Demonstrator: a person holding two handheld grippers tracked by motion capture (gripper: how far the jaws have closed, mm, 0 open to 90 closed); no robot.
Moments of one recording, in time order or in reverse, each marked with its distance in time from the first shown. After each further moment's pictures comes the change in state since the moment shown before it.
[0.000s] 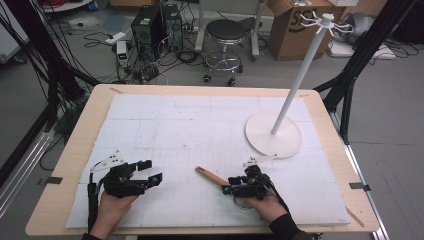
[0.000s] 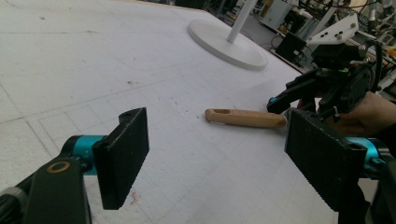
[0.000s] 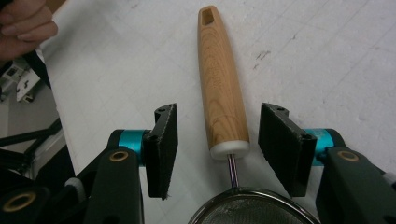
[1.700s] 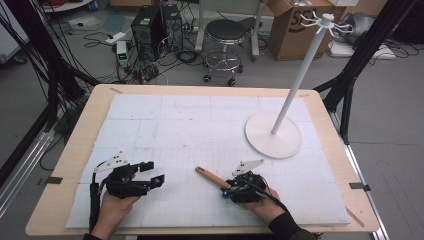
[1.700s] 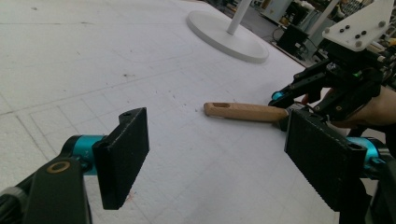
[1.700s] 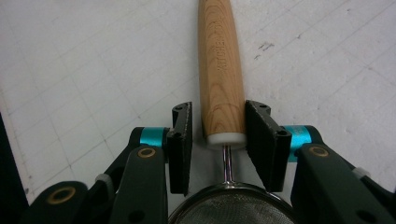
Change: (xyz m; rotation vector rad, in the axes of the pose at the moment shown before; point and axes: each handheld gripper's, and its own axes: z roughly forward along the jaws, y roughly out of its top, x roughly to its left) left arm -0.003 -0.002 0.005 0.032 0.002 0.004; right arm 0.022 0.003 0.008 0.106 -0.188 -0.267
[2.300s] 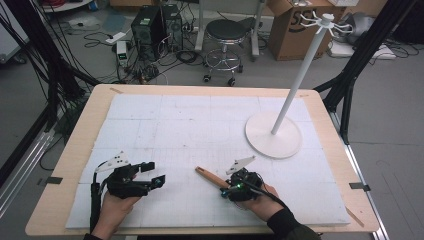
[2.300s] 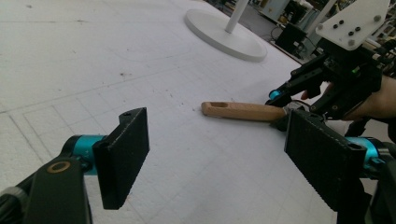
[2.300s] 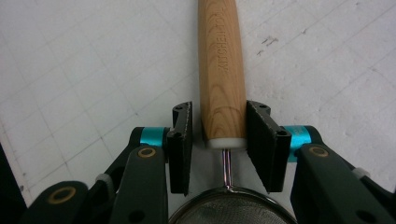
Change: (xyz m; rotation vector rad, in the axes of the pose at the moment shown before) left arm -0.001 0.000 0.002 0.006 -0.005 0.003; right arm 0.005 0.016 0.003 0.128 -0.032 -0.025
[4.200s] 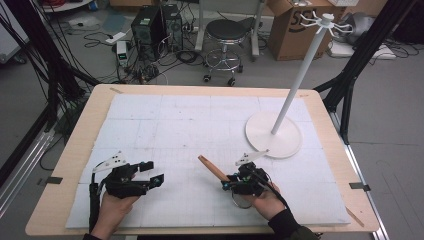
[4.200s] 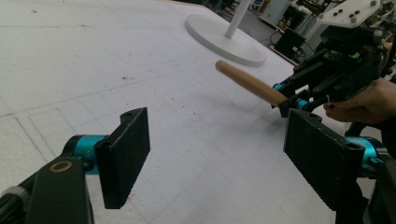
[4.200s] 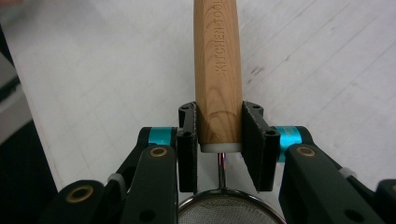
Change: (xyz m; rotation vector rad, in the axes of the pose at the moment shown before) left arm 0.002 0.000 -0.003 -0.019 -0.003 -0.008; right arm -0.018 -0.004 -0.014 -0.163 0.109 0.150
